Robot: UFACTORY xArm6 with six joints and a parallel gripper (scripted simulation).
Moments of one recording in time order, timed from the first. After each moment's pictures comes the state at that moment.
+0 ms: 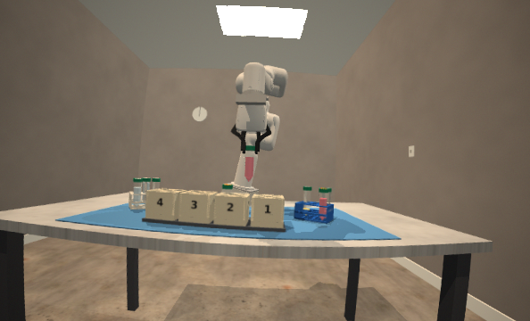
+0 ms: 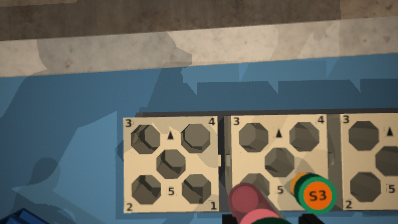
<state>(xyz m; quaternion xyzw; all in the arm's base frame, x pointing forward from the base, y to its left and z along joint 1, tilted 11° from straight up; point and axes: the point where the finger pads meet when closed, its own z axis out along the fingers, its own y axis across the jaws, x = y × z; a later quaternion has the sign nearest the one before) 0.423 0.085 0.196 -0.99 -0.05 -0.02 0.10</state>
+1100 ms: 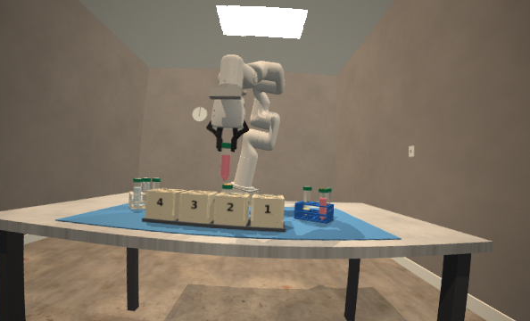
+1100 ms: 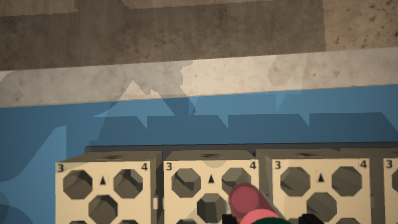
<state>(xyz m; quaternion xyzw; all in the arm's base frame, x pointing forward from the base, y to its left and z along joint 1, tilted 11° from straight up) 0.475 0.021 0.185 -0.99 -0.05 -0.02 0.10</state>
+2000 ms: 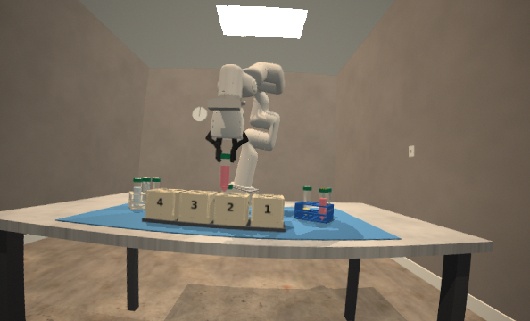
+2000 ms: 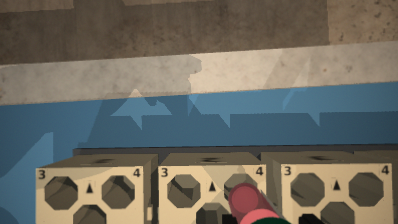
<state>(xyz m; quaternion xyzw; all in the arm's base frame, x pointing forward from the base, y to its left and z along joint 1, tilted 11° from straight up) 0.476 0.027 0.152 -0.99 -0.05 -0.02 0.10</state>
